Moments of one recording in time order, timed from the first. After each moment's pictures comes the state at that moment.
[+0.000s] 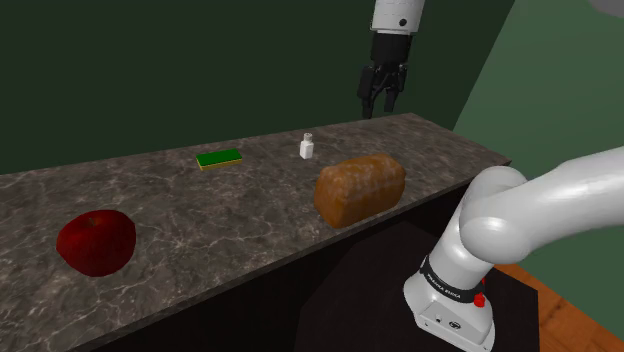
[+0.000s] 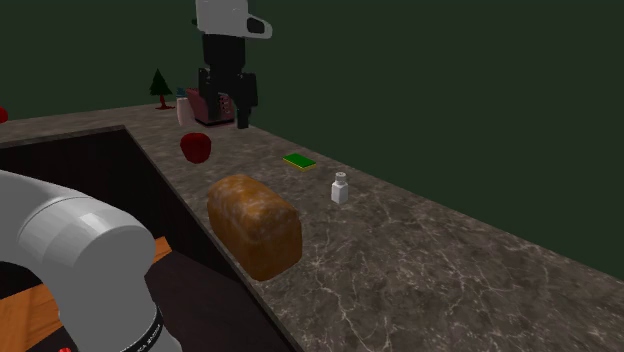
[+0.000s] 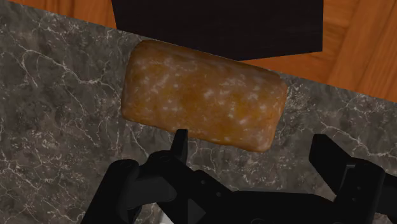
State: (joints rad) arm 0.02 -0.75 -0.07 -2.33 -0.02 1.49 0.10
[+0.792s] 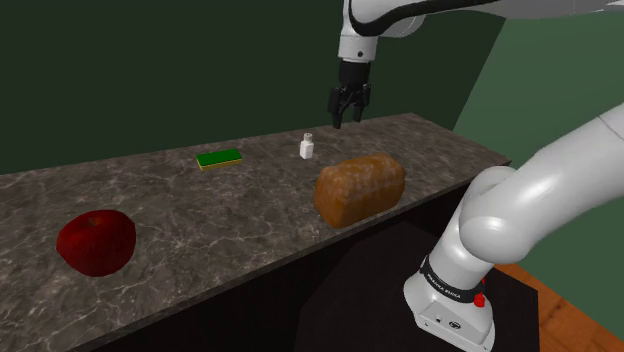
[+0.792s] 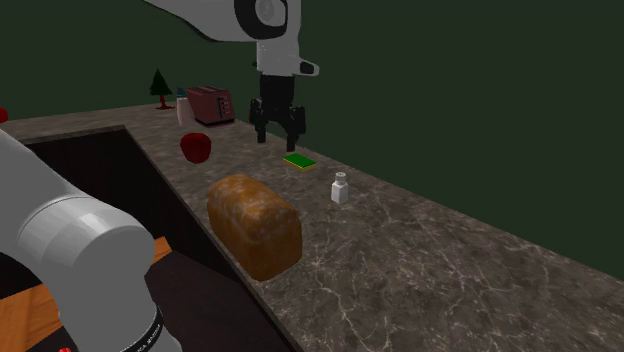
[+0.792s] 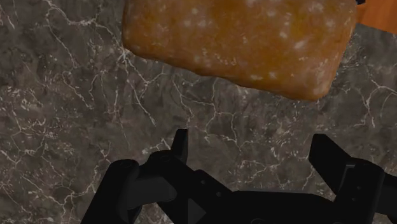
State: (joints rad) arm 0.01 -0.45 -0.17 -2.30 -0.05 1.76 -0.01
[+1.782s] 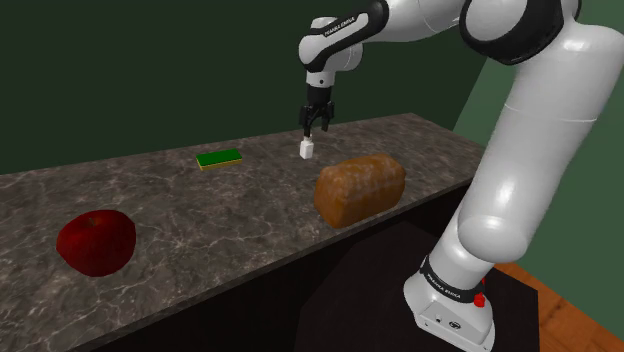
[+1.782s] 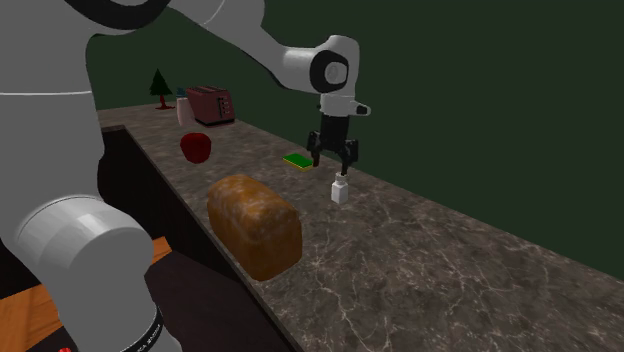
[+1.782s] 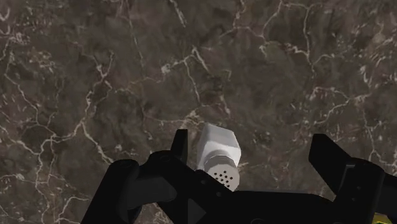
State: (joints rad) arm -0.01 0.12 -0.26 -1.98 0.05 2.00 -0.21
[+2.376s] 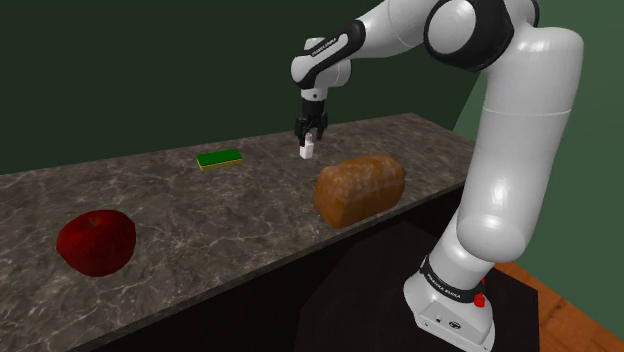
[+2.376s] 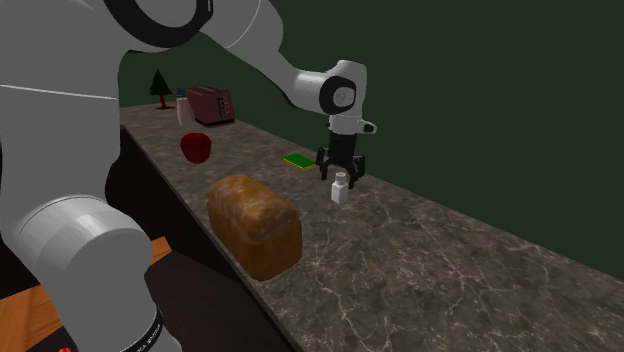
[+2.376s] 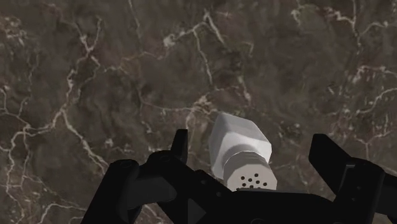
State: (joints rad) arm -0.03 0.27 -0.26 -1.92 0.10 2.09 -0.26
